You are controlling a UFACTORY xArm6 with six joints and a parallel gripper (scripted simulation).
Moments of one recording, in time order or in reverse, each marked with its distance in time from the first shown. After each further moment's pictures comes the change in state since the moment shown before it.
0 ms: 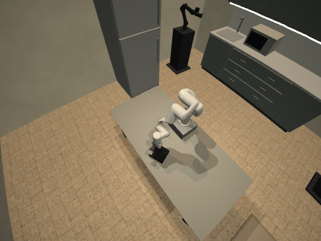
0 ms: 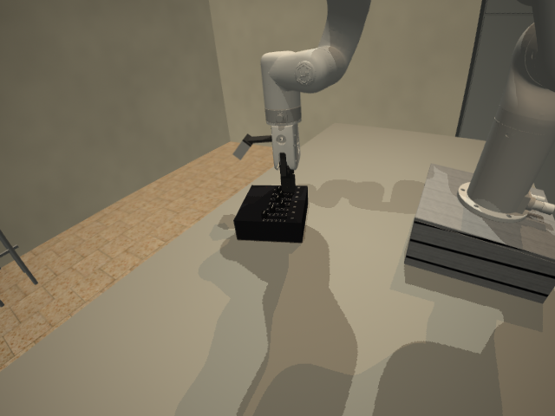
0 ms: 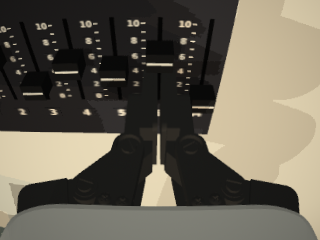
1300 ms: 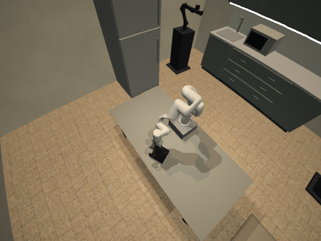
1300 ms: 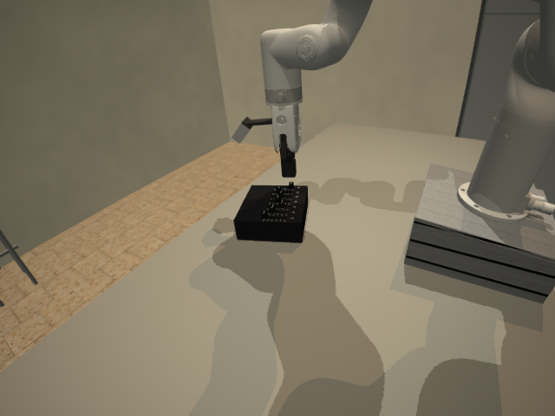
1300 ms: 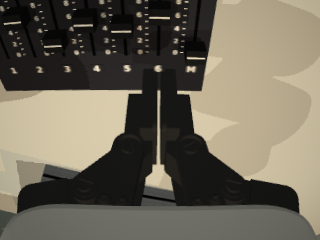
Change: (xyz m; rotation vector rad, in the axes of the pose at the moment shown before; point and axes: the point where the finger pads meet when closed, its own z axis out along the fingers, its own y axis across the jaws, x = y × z) arm -0.004 0.000 -0.040 0.000 0.000 0.000
